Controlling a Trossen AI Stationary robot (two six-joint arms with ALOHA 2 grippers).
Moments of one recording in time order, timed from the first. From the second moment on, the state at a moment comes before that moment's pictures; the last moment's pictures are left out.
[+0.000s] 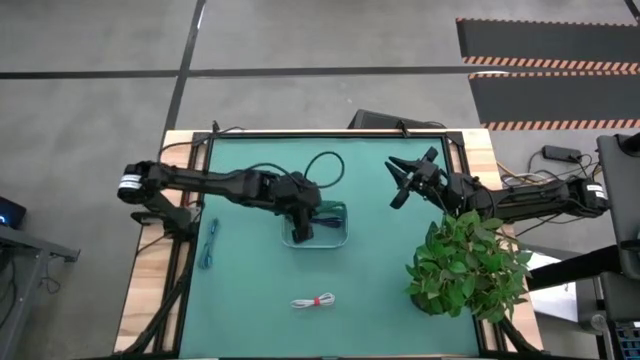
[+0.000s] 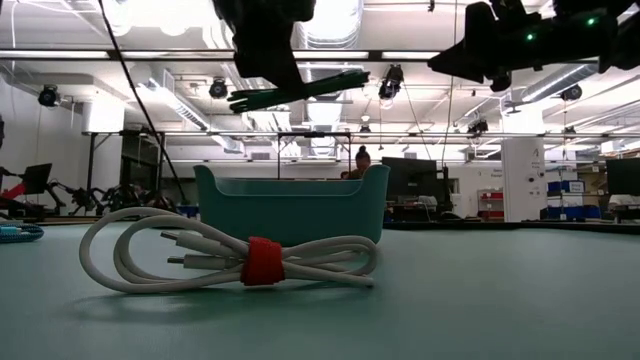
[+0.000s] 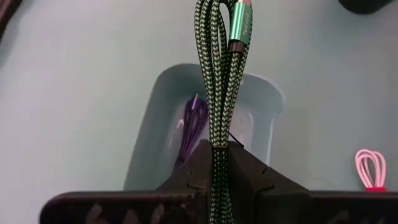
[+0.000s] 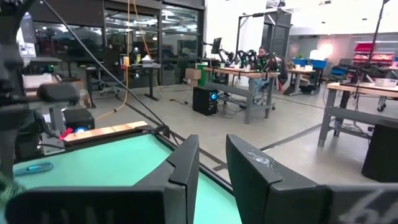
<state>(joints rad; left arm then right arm) -0.04 1.58 1.38 -0.72 -0.13 -0.20 -0.09 0.89 0.32 0.68 0.51 -0.10</state>
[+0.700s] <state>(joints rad) -0.05 1.71 1.40 -0.75 -0.10 -0.20 -0.09 0.83 0.32 0.62 0.49 -0.08</state>
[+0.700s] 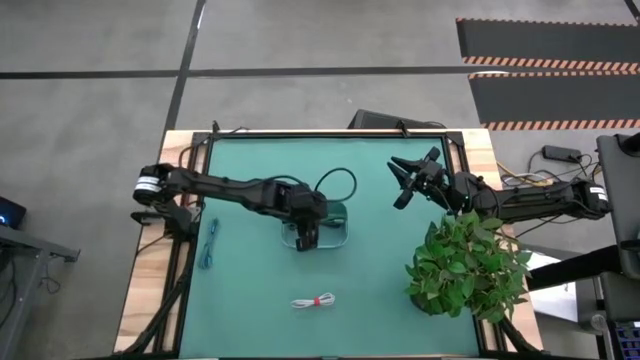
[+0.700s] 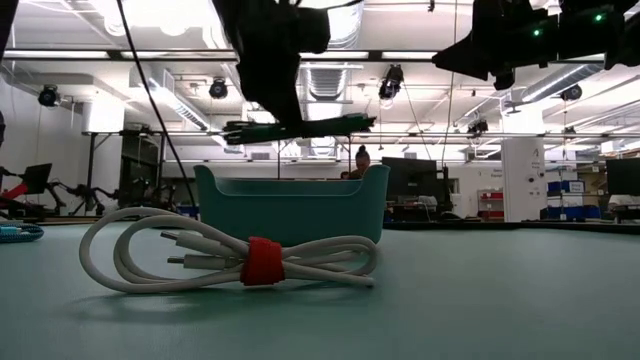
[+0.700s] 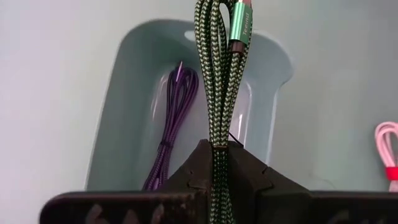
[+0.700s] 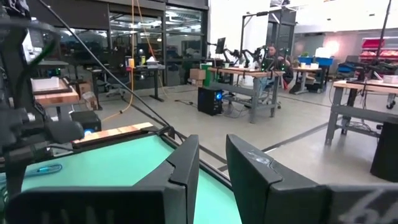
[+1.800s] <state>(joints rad) -0.05 1.80 1.38 -0.75 -0.11 -0.14 -0.09 0.83 0.32 0.61 0.50 -0.08</state>
